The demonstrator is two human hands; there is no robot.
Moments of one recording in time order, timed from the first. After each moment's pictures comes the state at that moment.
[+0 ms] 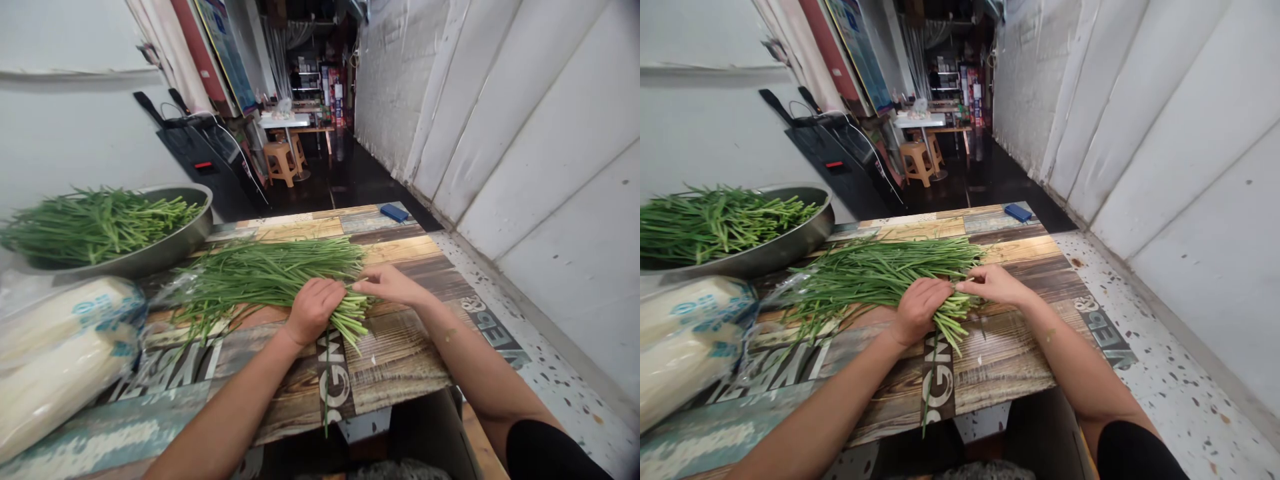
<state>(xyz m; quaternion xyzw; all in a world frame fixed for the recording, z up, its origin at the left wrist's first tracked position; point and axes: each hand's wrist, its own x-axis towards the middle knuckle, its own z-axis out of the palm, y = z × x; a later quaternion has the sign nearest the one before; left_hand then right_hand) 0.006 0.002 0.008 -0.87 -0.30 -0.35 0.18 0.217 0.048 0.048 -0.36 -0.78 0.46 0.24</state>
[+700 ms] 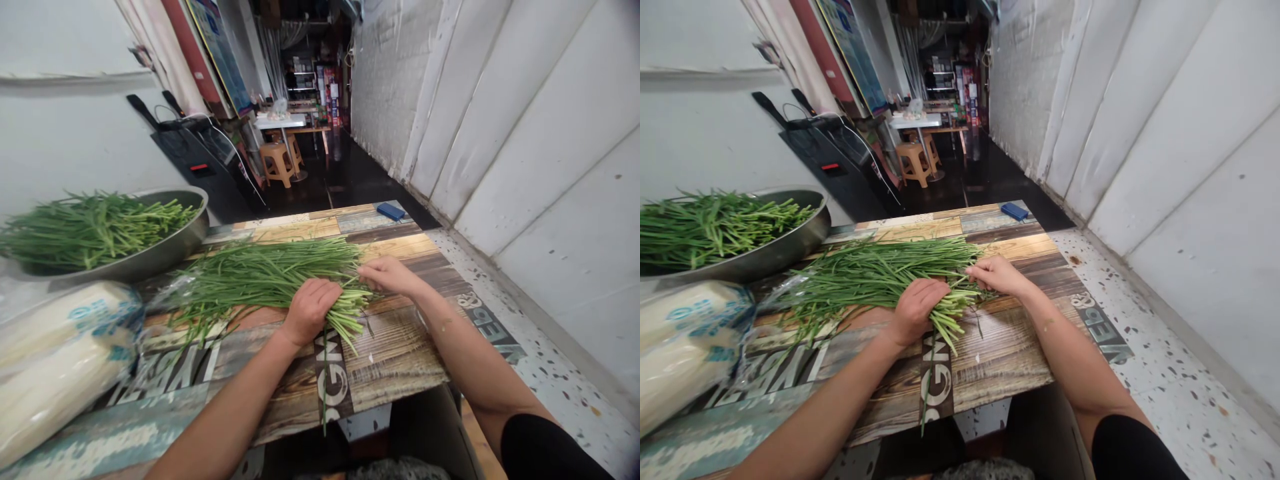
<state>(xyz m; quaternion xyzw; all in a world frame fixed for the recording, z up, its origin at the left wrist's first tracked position) 0.007 0.000 0.010 -0.87 -0.31 -0.36 0.13 0.225 0.064 0.041 -0.40 -0.73 0.49 0.27</state>
